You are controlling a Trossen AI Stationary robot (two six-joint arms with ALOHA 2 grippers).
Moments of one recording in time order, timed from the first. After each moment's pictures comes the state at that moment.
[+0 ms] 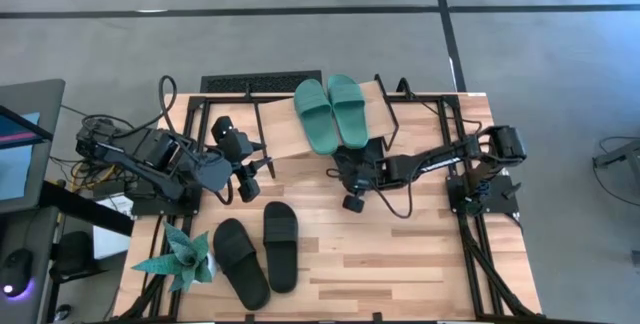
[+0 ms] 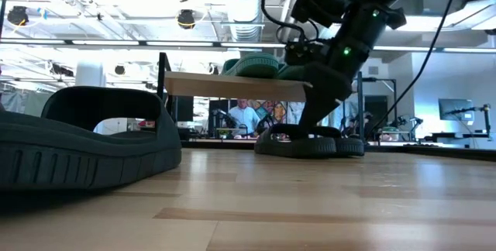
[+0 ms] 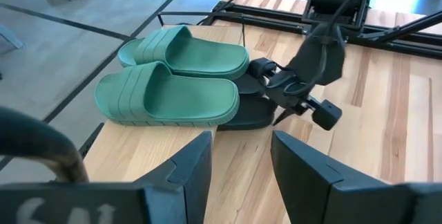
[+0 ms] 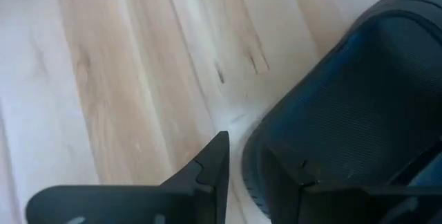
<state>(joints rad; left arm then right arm) -0.36 1.26 1.57 -1.06 -0.72 -0.47 0.06 1.70 0.94 -0.30 0.29 0.21</state>
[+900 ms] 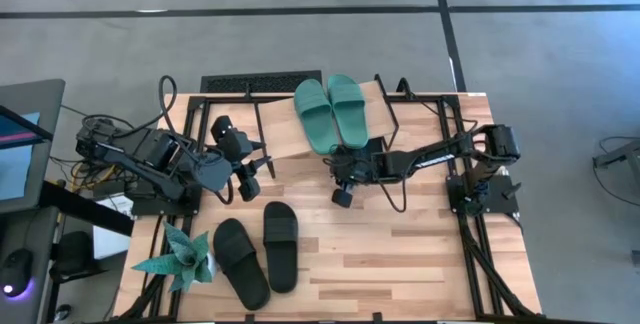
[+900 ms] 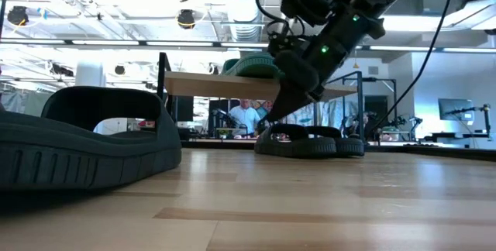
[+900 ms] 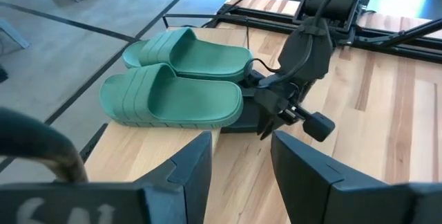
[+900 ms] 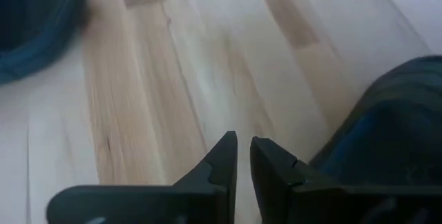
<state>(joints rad) -0.36 1.26 1.57 -1.06 -0.74 -0.48 0.00 1.74 0.96 -0.08 0.22 0.16</state>
